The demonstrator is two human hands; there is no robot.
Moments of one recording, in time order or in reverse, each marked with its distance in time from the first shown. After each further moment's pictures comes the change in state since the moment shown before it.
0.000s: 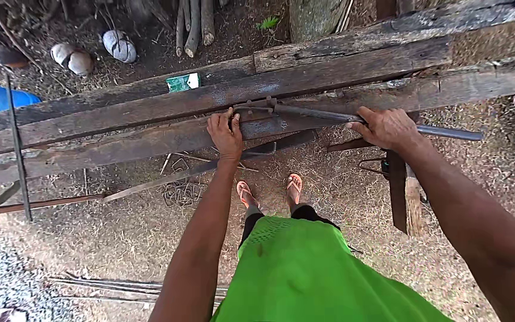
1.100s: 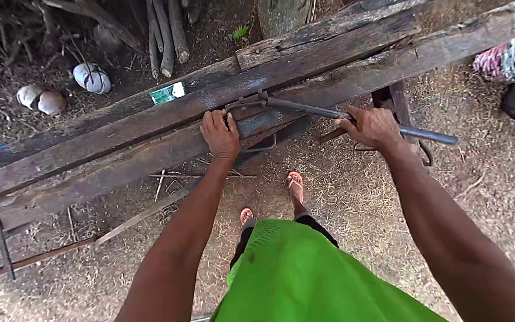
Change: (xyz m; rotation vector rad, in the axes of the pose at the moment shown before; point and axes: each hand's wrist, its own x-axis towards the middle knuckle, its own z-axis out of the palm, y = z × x) left_hand 0.011 -0.011 -0.003 0.109 -0.122 0.123; right_hand -0.040 -0.069 0.024 0.078 0.004 0.376
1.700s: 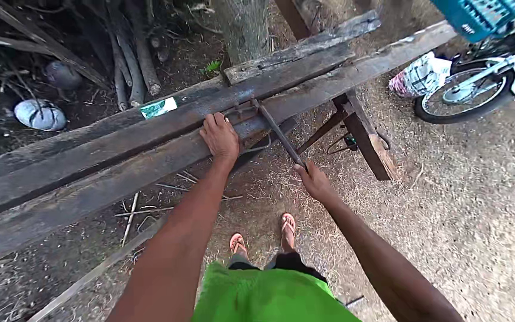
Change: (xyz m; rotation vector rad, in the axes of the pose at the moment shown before) left_hand 0.006 0.012 -0.017 0.003 -0.177 0.002; right_hand -0.118 -0.173 0.081 0.689 -0.041 0.427
